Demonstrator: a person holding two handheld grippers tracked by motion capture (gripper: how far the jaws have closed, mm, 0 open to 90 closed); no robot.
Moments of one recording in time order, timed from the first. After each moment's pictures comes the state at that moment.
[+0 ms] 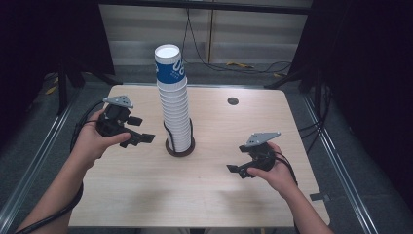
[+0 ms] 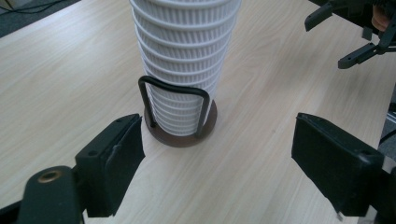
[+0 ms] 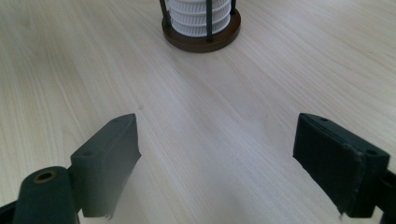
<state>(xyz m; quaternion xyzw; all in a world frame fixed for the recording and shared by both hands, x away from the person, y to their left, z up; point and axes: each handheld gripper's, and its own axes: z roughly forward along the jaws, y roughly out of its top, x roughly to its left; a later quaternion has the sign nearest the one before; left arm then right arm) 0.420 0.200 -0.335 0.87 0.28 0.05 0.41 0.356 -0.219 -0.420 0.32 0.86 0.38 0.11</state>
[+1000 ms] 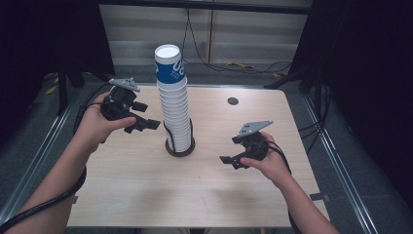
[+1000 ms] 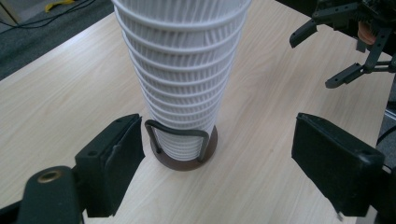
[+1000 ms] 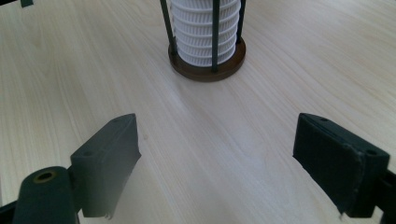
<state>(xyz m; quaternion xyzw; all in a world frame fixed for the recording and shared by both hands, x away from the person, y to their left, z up) 0.436 0.182 -0.296 0.87 0.27 0.05 0.40 0.376 -0.198 -0.398 0.30 0.87 0.39 0.10</state>
